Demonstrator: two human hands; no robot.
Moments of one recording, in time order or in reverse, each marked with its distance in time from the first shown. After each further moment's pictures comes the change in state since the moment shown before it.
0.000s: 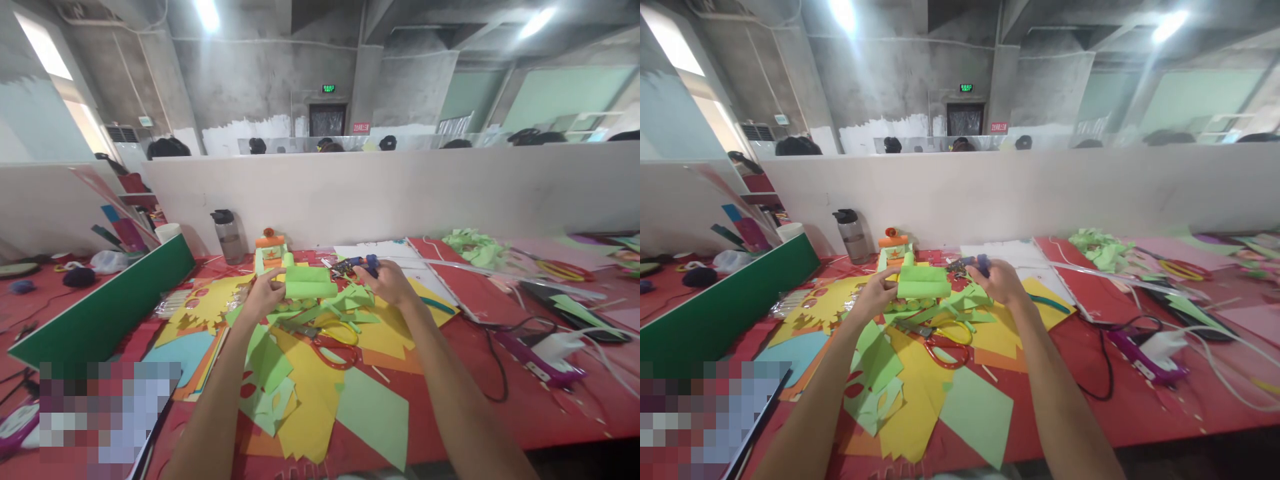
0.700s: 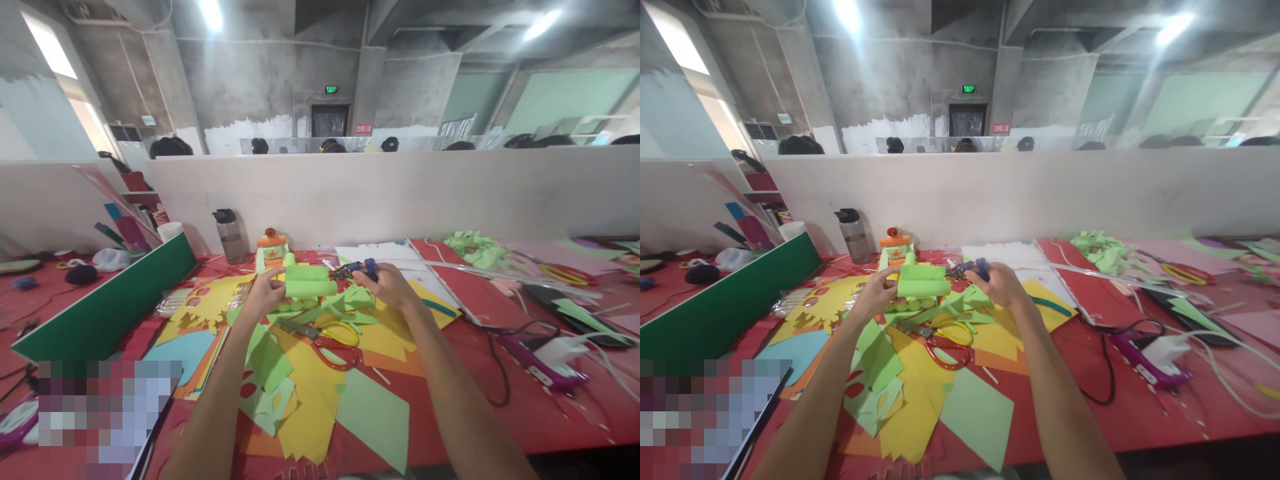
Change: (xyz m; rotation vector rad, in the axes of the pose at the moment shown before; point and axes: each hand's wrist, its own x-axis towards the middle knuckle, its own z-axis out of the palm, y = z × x) left_hand 0.000 0.001 -0.001 0.000 -0.017 0.030; right_hand -0.001 0.000 0.000 -0.001 -0.080 -0.033
